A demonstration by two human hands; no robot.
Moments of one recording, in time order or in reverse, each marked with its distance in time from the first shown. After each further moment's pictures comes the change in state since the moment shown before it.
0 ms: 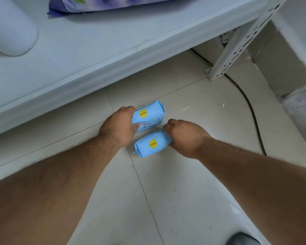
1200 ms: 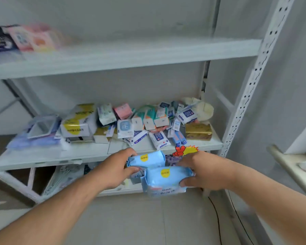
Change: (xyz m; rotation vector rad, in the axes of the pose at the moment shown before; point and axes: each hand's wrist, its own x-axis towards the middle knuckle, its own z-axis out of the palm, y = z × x) left_hand -0.687 0.166 -0.692 -0.273 0.349 0.026; right_hand -0.638 -0.343 -0.675 -0.170 0.253 -0.390
